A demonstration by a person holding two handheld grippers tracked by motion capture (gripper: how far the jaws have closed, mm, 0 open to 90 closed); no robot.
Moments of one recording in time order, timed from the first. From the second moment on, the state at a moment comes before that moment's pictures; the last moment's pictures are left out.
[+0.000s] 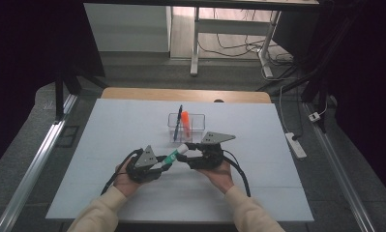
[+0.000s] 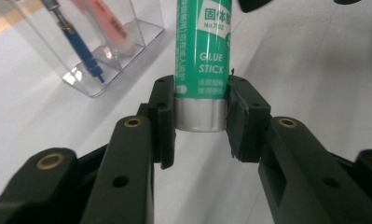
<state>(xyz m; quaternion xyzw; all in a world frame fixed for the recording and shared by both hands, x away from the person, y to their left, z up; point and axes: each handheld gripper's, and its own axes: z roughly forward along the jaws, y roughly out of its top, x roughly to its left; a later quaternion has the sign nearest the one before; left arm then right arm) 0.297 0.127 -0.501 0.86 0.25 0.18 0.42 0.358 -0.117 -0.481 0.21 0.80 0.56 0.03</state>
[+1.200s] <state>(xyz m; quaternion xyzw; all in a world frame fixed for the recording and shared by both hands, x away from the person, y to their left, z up) 0.281 0.197 -0.496 0.81 0.36 0.17 0.43 0.361 -0.159 -0.449 0.22 0.76 0.61 0.09</state>
